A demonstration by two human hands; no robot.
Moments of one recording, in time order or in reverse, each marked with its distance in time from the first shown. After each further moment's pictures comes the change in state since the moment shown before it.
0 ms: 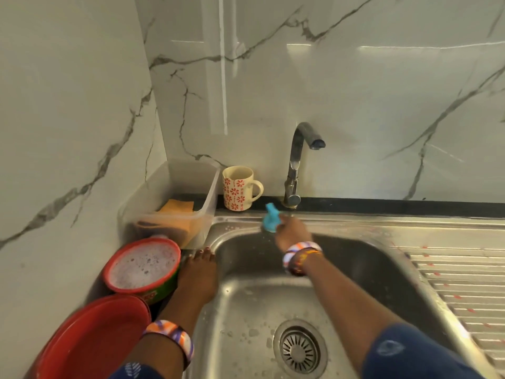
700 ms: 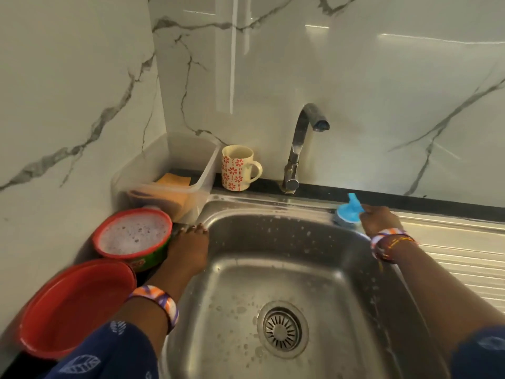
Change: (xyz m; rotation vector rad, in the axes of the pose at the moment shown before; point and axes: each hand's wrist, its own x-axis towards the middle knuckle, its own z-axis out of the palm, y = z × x) left_hand 0.006 0.001 0.003 0.001 0.010 -0.020; right_hand 0.027 0.112 -0.102 -0.095 0.159 0.214
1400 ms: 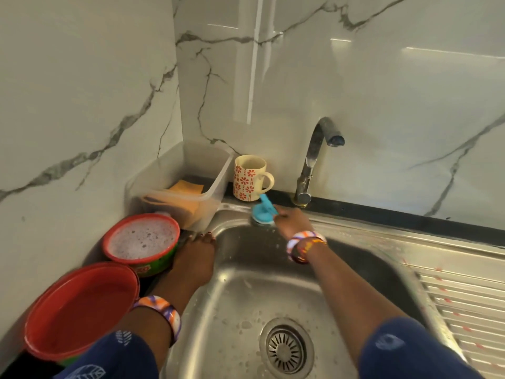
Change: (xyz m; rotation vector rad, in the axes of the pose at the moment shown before) left_hand -0.002 0.002 0.002 -0.018 0.063 -0.036; right_hand -0.032 -0.110 0.096 0.147 -0.341 -0.335
